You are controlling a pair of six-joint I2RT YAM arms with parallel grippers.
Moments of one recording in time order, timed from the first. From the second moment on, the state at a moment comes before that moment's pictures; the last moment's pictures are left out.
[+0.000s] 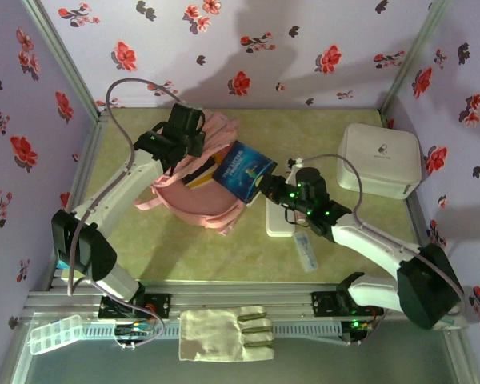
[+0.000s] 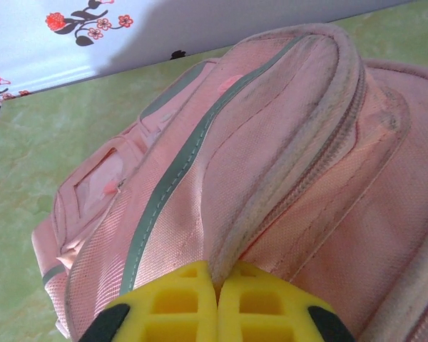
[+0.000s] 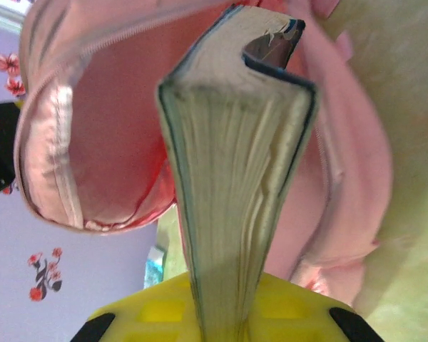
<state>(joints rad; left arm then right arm) -0.55 1.59 1.55 -0.71 -0.38 -0.14 0.63 1.23 0.64 0.24 -0.28 1.05</state>
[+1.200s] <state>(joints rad) -0.49 1.59 1.56 -0.71 -0.11 -0.20 0.78 1.80 1.00 0.41 0.05 1.33</state>
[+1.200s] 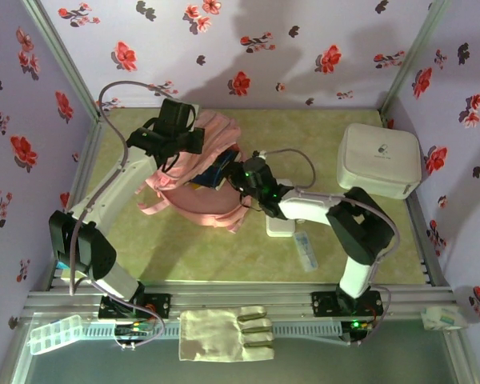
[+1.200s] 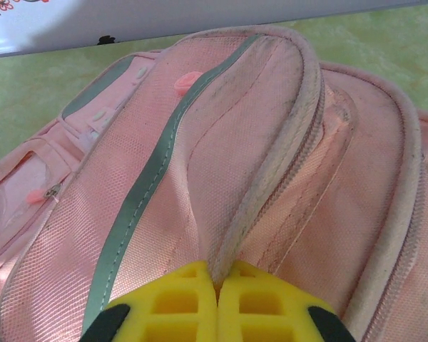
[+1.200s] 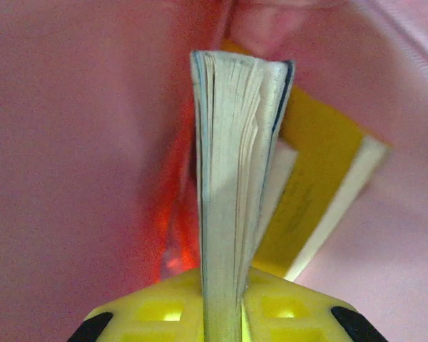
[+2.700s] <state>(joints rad) -0.38 1.53 1.28 -0.39 0.19 -0.45 0.68 1.35 0.79 0.02 0.27 1.10</state>
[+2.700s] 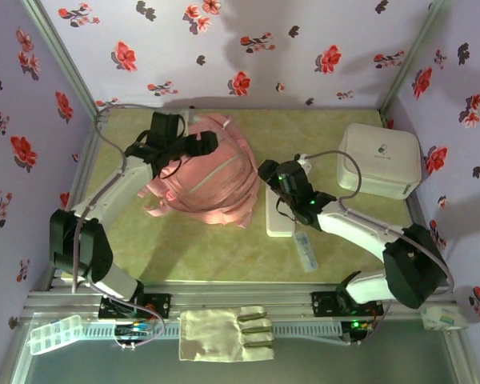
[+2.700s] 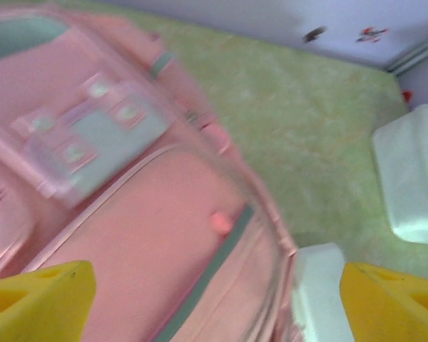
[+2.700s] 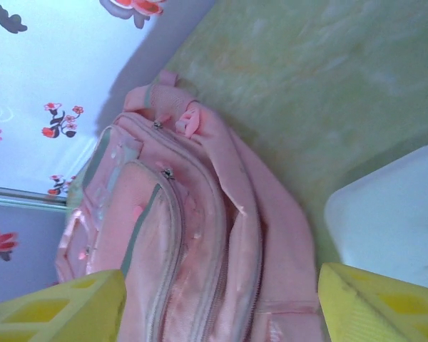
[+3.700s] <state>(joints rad) 0.09 1.60 0.79 -0.15 0.34 -0.65 0.79 1.67 0.96 -0.05 0.10 0.97</state>
